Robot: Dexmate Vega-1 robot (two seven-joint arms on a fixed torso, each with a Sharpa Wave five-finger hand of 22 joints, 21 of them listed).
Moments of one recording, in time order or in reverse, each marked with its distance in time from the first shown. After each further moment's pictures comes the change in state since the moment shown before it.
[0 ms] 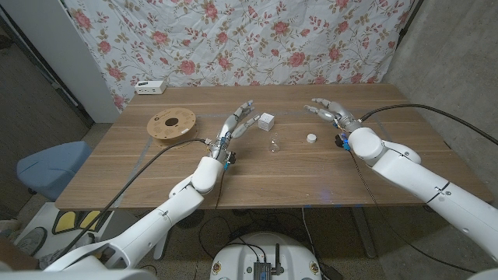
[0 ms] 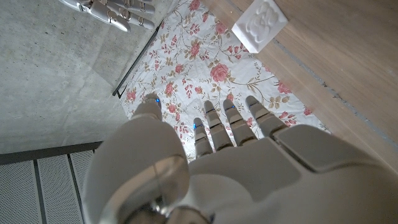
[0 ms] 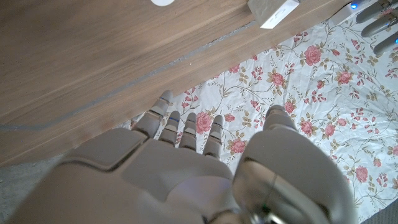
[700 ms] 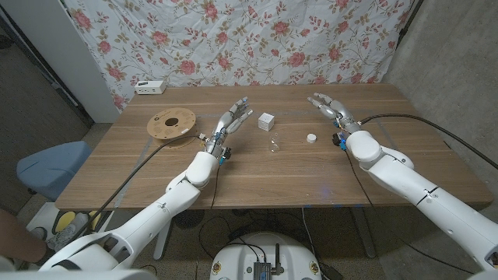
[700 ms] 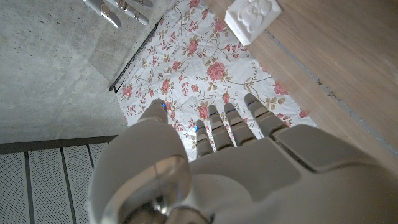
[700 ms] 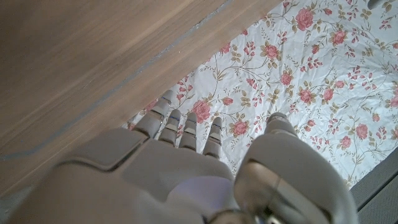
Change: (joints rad) left arm -0.061 -0.020 -0.014 0.117 -0.076 -0.054 -0.088; left_hand -0.049 0.073 0.020 0.028 -0.037 -0.048 0.054 -0.011 0.000 -0.090 0.047 -0.005 -0.005 -0.072 0.001 0.000 0.000 0.033 0.008 0.004 0.000; right arm 0.007 0.108 0.022 0.201 0.059 0.267 -0.034; right_hand -0.067 0.007 -0.026 0.026 0.001 -0.042 0.025 -0.008 -0.009 0.012 0.002 -0.005 -0.005 0.029 -0.018 0.008 0.000 0.019 -0.037 0.000 -0.003
